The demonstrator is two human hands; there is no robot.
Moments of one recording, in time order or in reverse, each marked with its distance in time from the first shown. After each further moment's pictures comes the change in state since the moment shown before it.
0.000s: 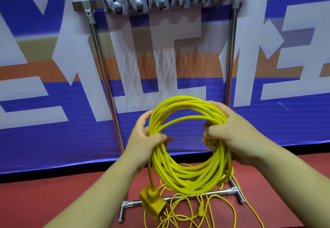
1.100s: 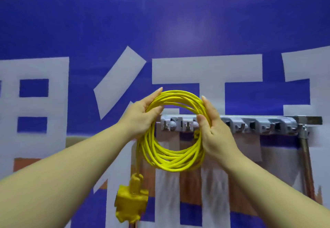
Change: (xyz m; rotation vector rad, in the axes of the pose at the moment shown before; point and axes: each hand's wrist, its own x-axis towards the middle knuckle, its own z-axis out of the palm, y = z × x) left_hand 0.250 0.309 -0.163 0.685 0.188 0.714; right_hand 0.300 -0.218 0.101 -0.463 0.350 -0.834
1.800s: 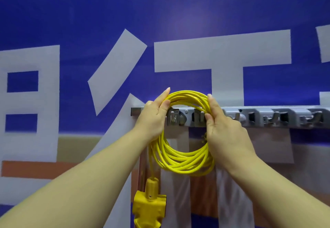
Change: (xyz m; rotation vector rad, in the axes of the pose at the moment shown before) left_hand 0.052 -0.098 0.061 0.196 0.129 0.041; right_hand 0.022 0.047 0.042 -0.620 0.054 -0.038
